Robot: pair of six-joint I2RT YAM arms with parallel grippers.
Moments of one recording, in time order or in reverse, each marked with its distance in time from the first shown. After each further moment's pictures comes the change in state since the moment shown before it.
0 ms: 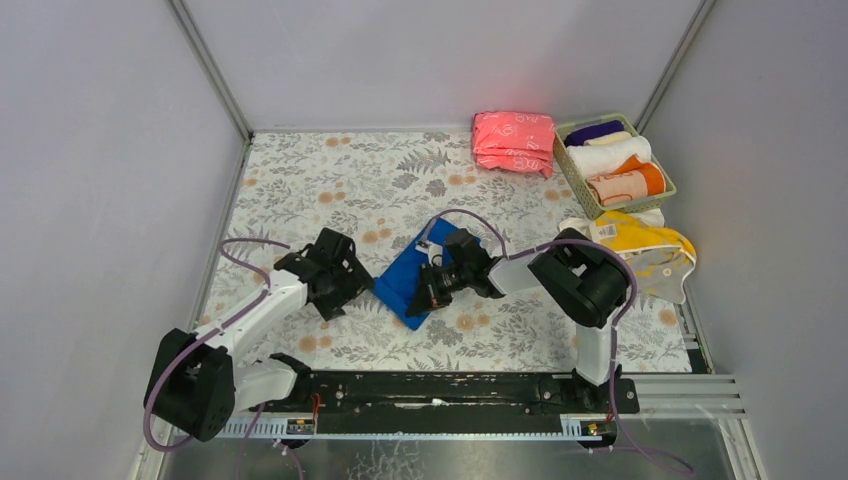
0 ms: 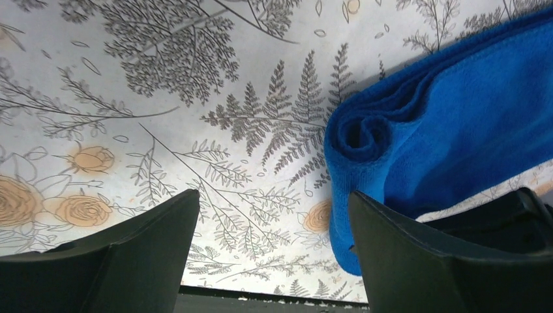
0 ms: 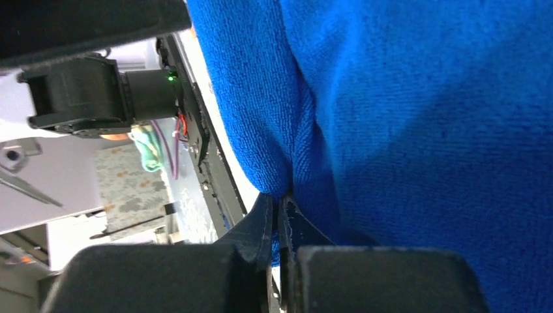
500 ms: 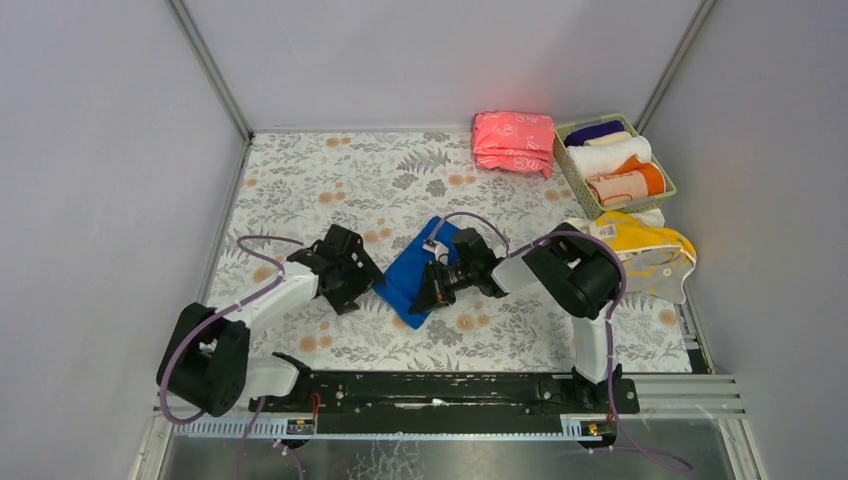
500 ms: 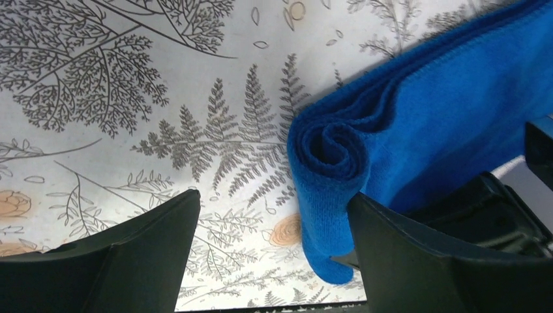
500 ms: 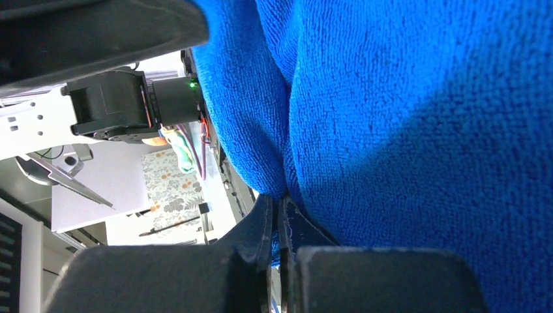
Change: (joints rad) left arm 0.000 0.097 -0.009 0.159 0.098 -0.008; right arm -0.066 0.080 -0.027 0.146 -0.110 0.145
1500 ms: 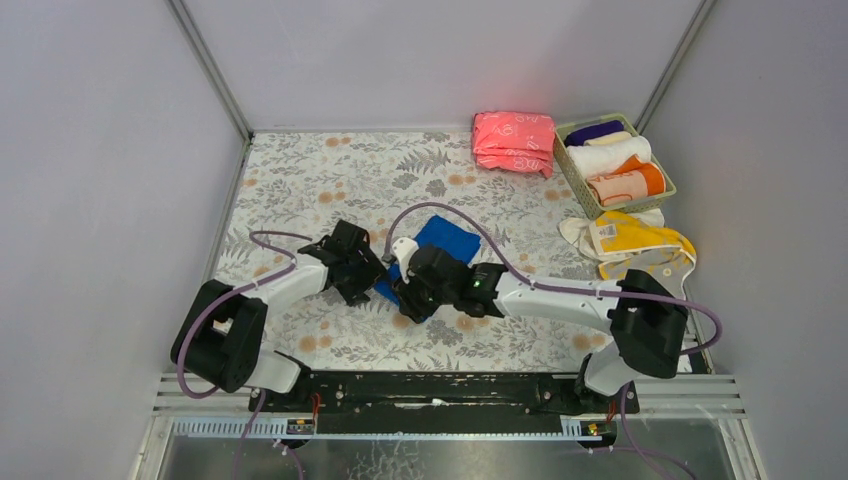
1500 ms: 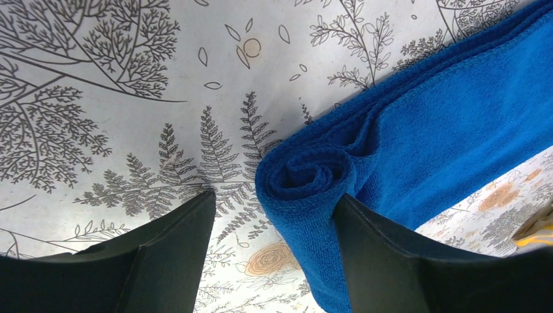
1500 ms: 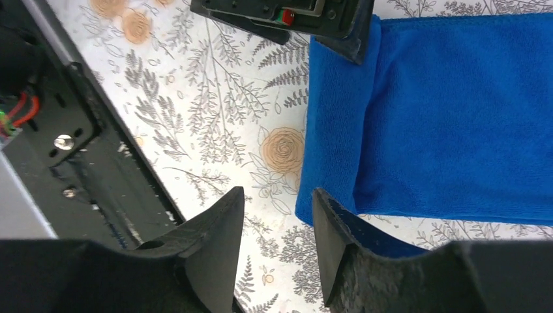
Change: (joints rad) left arm -0.003 0.166 0.015 0.143 0.028 0.000; right arm 0.377 -0.447 0.216 -0.728 0.853 -0.625
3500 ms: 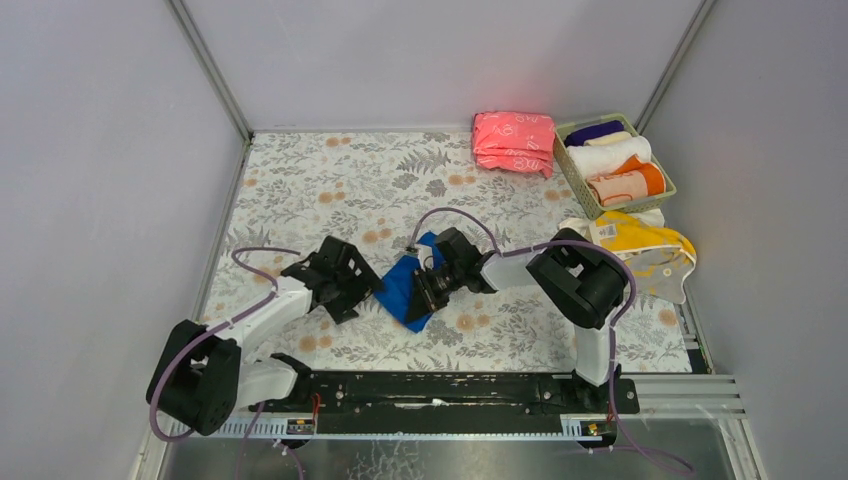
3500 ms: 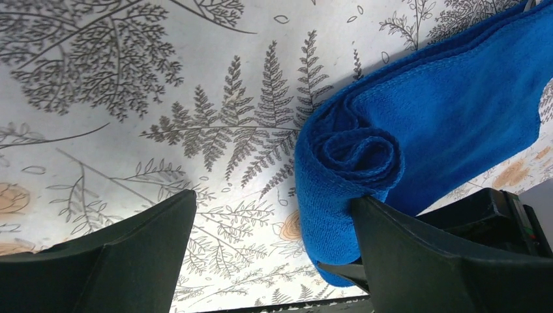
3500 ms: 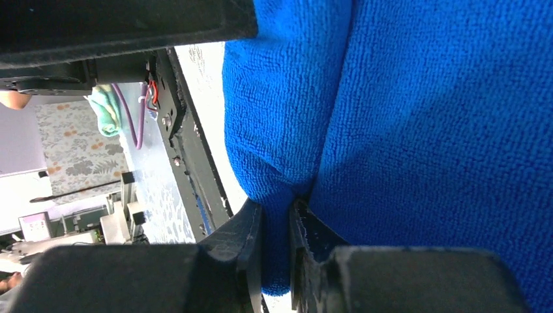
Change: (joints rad) left arm -0.013 -0.248 -0.119 -0.092 -0.004 -0.019; right arm -0.283 0.384 -0.106 0.397 -0.763 0.275
